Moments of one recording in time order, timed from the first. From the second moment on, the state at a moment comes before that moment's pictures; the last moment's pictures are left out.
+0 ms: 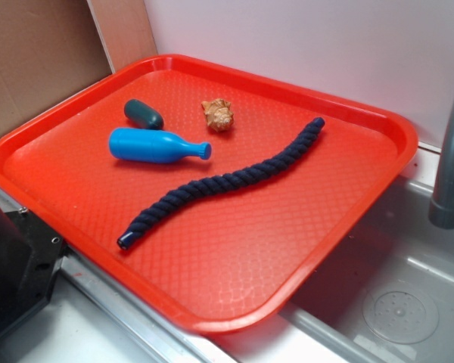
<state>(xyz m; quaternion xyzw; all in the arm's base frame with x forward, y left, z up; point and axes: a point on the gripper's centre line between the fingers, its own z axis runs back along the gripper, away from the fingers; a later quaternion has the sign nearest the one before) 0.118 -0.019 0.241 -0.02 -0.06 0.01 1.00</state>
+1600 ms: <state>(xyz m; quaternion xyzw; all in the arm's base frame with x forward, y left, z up) 0.231 -0.084 0.080 -0.05 -0.07 -0.09 0.99</state>
